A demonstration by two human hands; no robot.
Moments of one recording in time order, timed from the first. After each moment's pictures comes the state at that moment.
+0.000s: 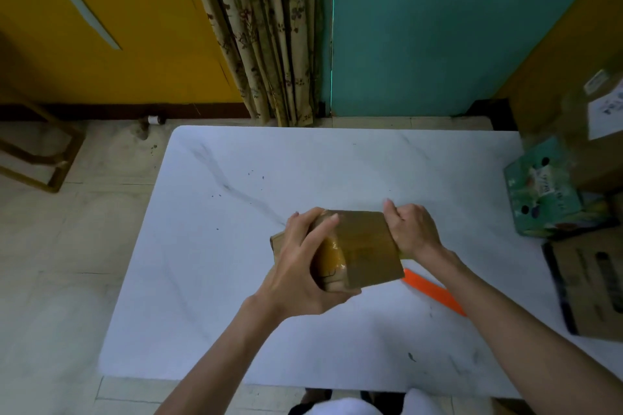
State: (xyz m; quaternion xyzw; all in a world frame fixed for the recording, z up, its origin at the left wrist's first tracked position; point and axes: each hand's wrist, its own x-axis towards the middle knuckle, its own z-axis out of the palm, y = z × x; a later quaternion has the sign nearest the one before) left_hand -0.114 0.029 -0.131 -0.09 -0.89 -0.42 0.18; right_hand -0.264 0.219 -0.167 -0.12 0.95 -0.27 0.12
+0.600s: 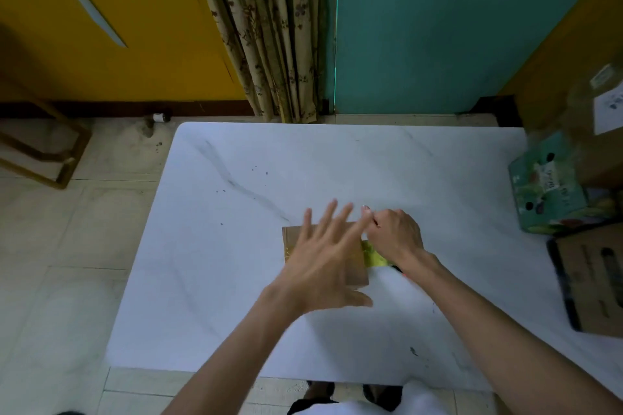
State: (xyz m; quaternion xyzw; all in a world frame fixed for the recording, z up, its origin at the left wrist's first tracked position) left_hand -0.123 0.046 -0.127 -0.09 -0.97 -0.20 -0.09; right_hand -0.237 0.195 -0.174 -0.18 0.95 -0.21 0.13
